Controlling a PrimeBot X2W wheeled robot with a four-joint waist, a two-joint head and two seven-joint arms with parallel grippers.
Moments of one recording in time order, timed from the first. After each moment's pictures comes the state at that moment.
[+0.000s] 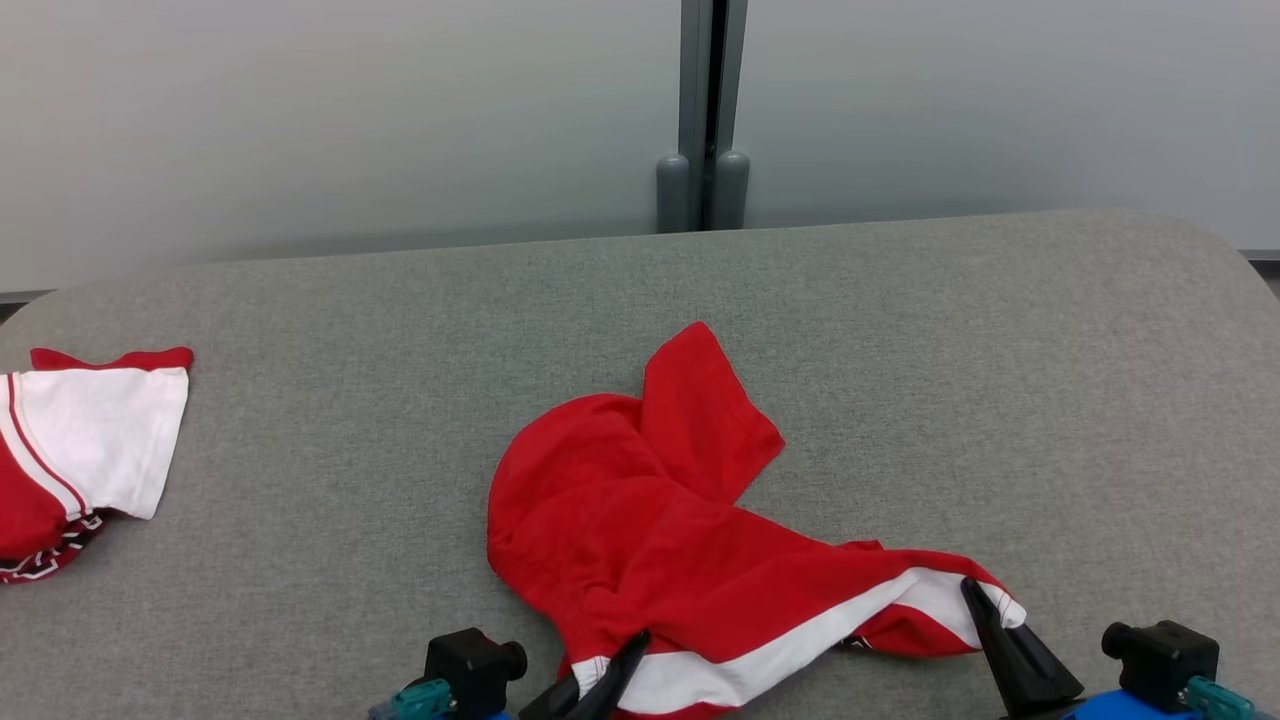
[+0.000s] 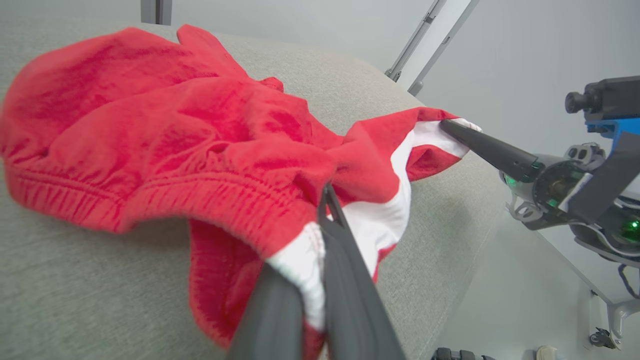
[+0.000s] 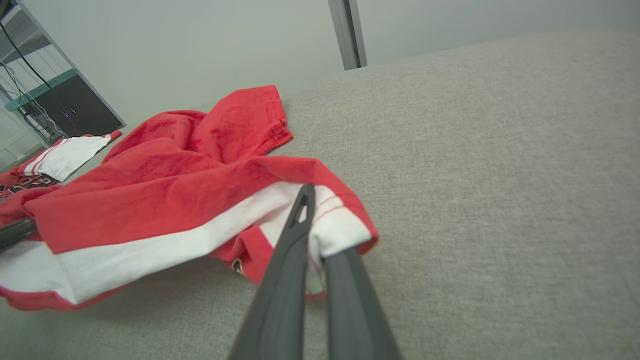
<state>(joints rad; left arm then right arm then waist) -0.27 0.41 -1.09 0.27 -0.97 -0.10 -0.26 0.00 -0.33 0.34 0.31 0.61 0.13 -0.26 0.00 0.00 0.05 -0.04</state>
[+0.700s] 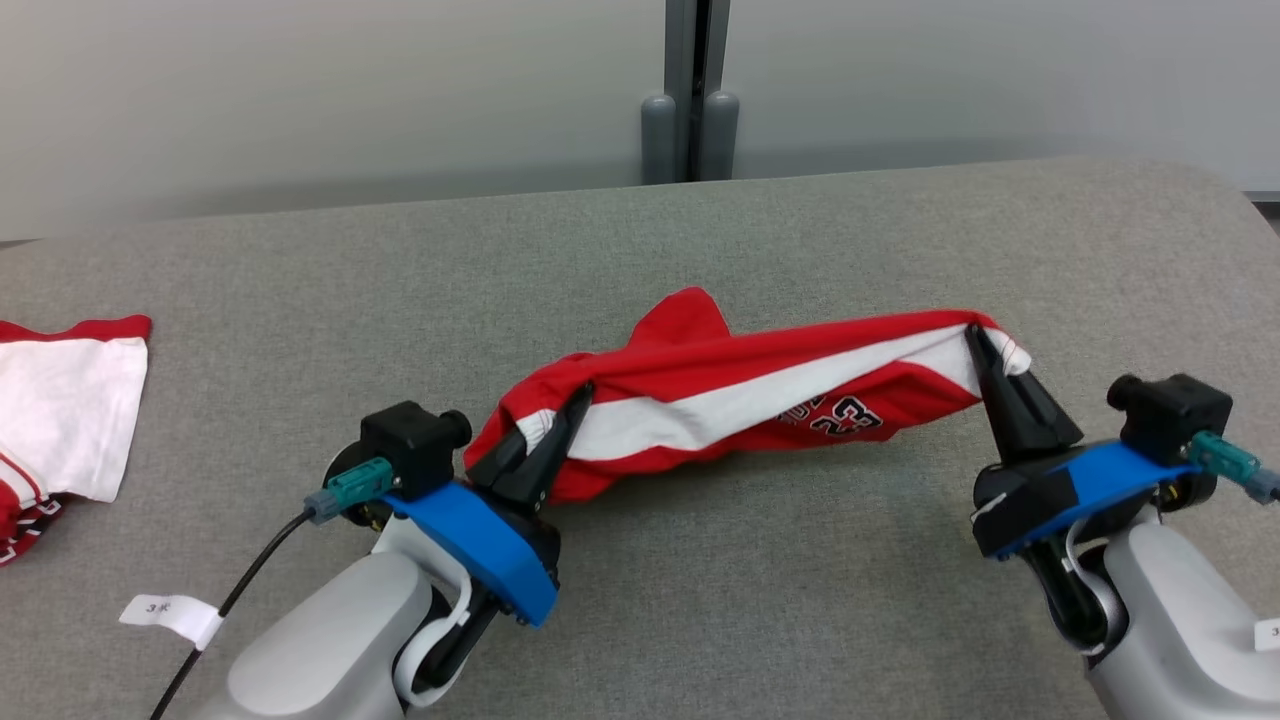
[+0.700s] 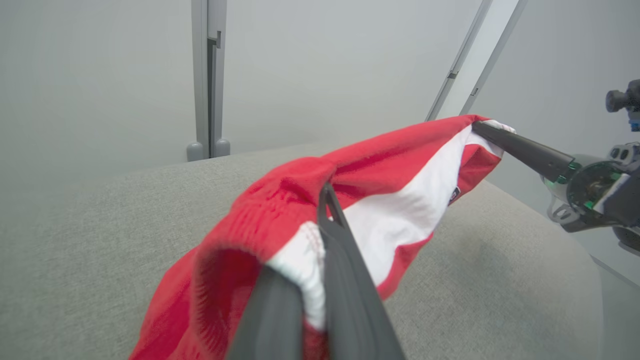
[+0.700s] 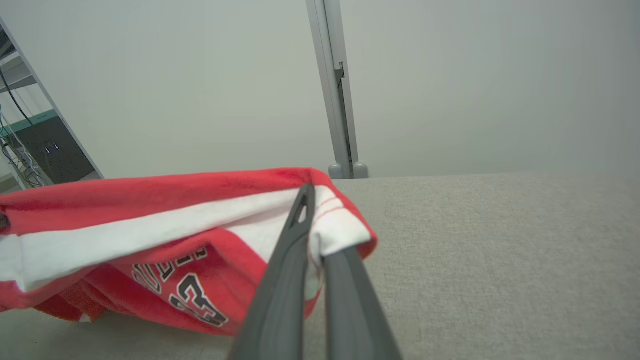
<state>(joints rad) -0.55 0.39 -0.95 0.39 -0.90 -0.12 -0.26 -0.40 -0.29 0.31 0.47 0.55 0.13 -0.26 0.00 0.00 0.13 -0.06</state>
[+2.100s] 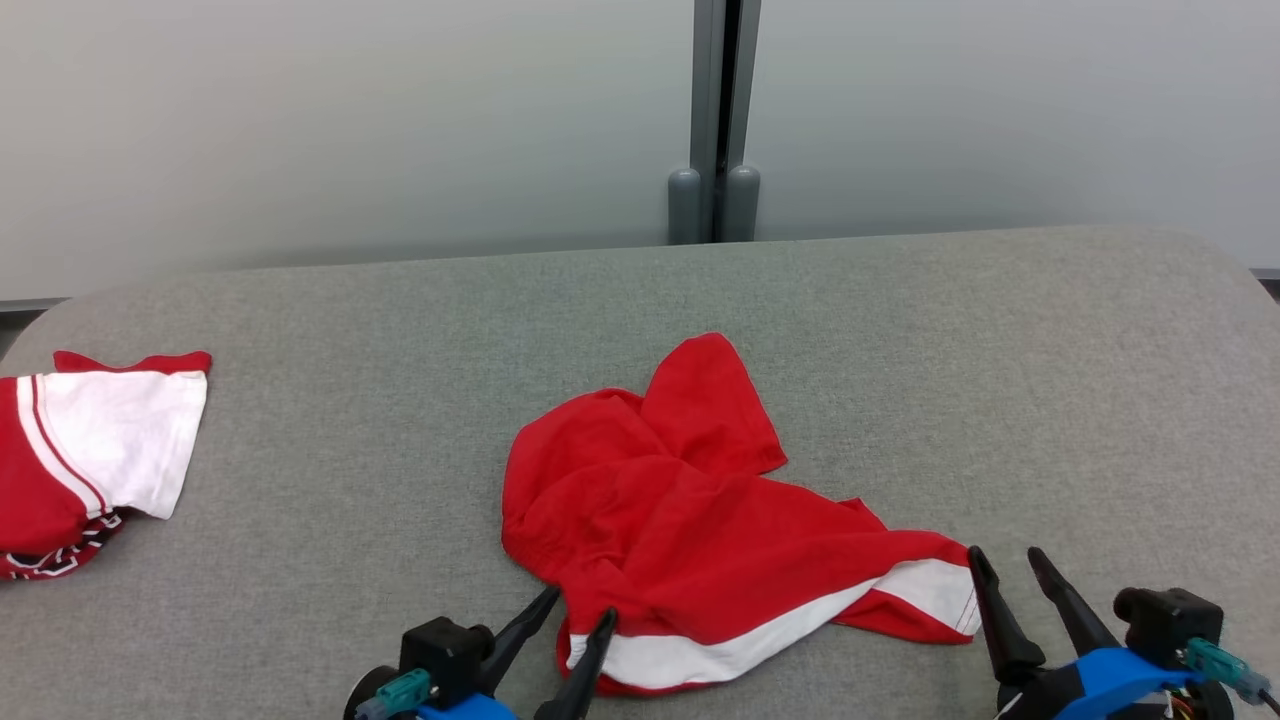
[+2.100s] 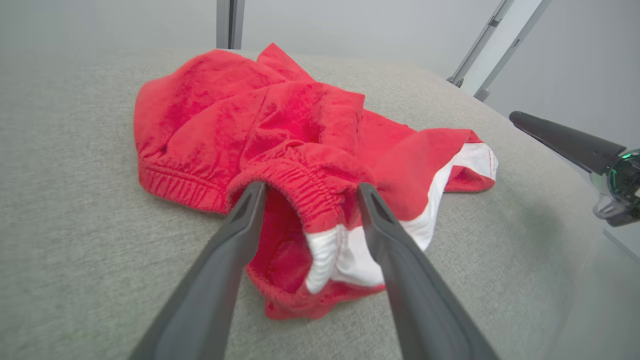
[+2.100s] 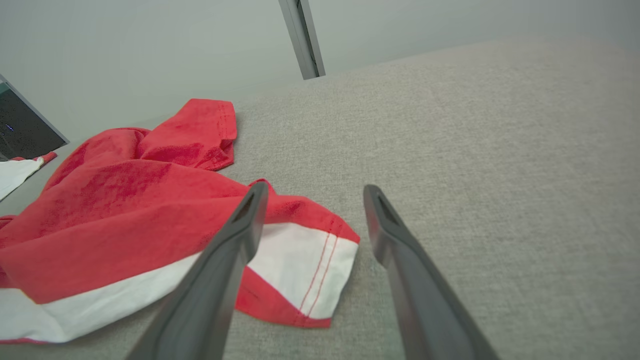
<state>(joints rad) -0.22 0.27 -0.85 0.49 -0.73 -0.13 -0.26 -0.12 -0.22 0.21 0.53 0.50 0.13 -0.26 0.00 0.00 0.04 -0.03</state>
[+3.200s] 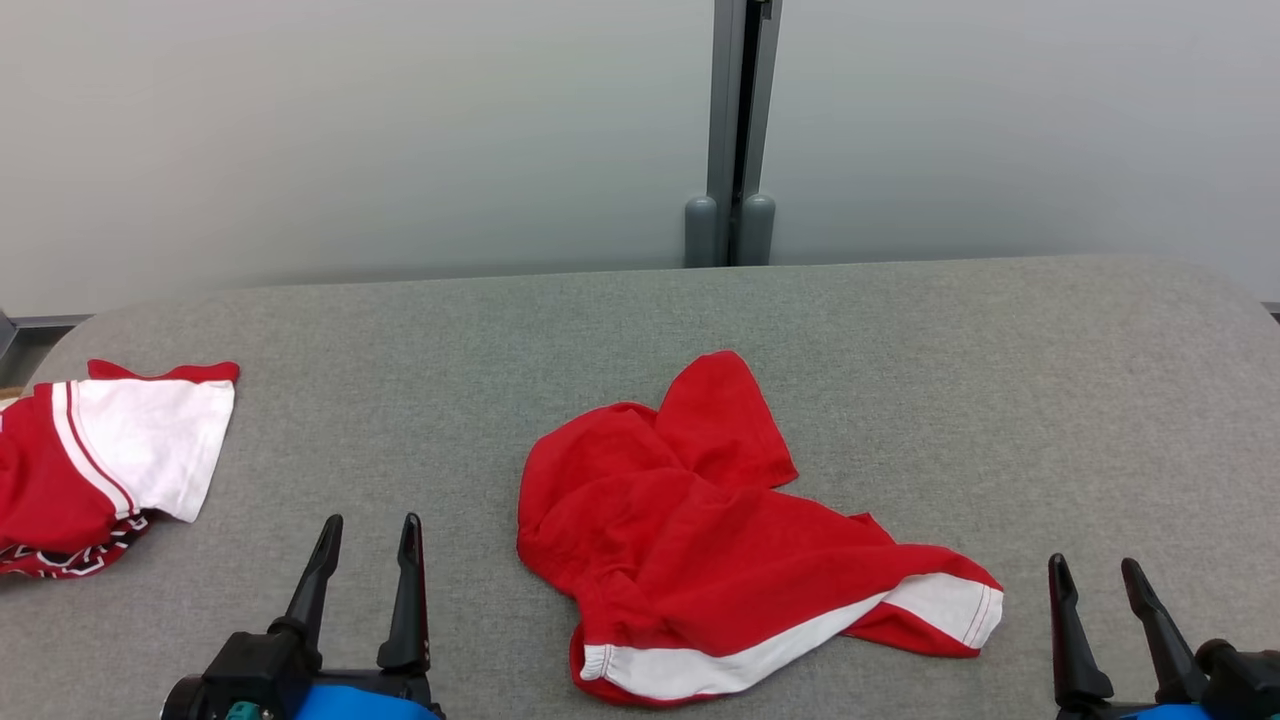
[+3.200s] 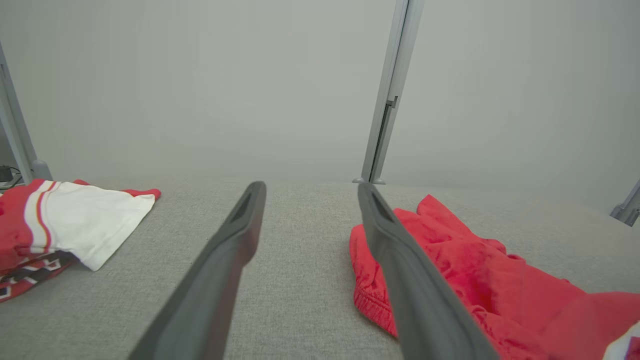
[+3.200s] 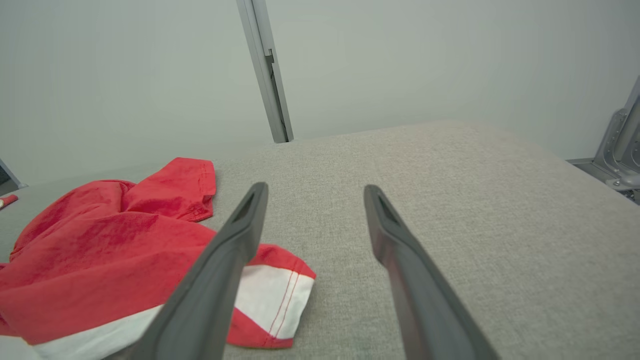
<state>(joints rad) 0.04 0.11 -0.13 0.19 -0.25 -0.08 -0.26 0.08 -0.08 -0.11 0.22 0.22 0.13 -0.26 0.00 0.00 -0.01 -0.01</state>
